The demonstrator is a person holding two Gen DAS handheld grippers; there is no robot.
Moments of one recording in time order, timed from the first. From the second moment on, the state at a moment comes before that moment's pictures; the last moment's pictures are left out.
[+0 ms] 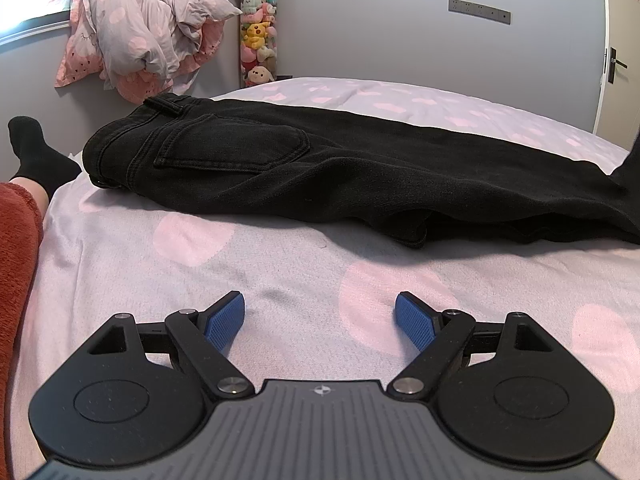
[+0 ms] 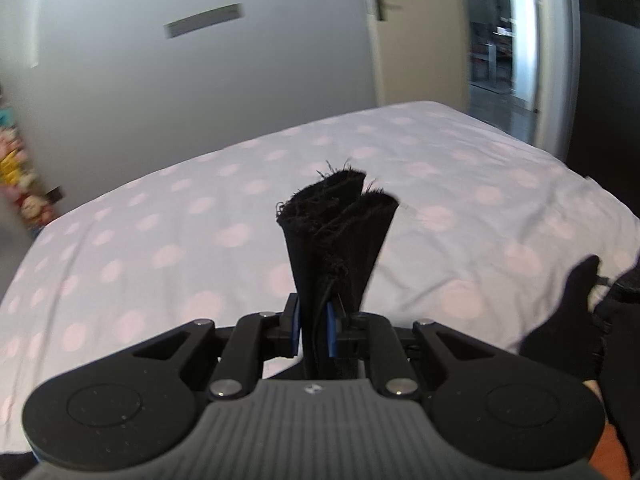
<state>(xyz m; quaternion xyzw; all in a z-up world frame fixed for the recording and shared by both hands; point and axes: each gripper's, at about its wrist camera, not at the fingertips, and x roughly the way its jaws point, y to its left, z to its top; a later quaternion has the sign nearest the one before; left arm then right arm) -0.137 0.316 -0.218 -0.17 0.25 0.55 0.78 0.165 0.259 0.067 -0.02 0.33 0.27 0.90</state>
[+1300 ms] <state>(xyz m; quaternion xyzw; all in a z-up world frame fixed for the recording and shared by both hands) -0.137 0.316 -0.218 -0.17 0.25 0.55 0.78 0.004 0.359 -0.061 -0.20 0.38 0.54 0.72</state>
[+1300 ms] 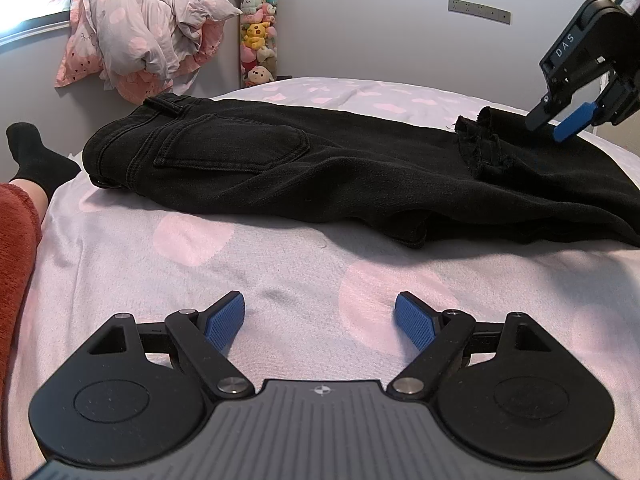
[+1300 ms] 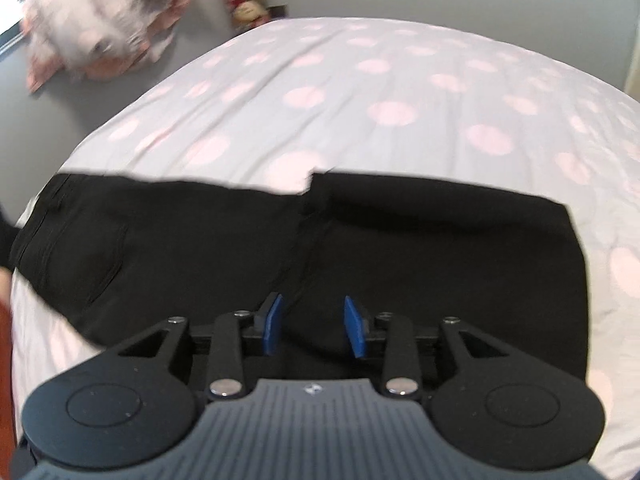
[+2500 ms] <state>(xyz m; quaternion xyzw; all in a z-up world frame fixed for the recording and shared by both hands) -0.136 0.317 -0.218 -0.17 0.25 0.55 0.78 0.043 0.432 -0.081 -0.10 0.43 0.52 0.73</state>
